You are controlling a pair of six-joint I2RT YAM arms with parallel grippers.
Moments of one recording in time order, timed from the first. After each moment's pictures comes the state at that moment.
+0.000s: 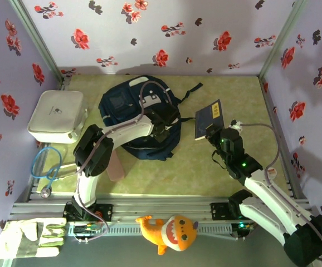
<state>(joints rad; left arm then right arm) -0.86 1.99 1.56 -0.78 -0.36 0.07 0.50 0.78 0.52 -0.13 0.23 1.09</state>
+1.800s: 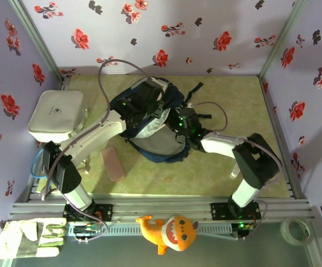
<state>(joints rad) -0.80 1.66 1.59 -0.62 -0.31 -0.14 0.64 1.70 0.88 0.42 -0.07 1.18</state>
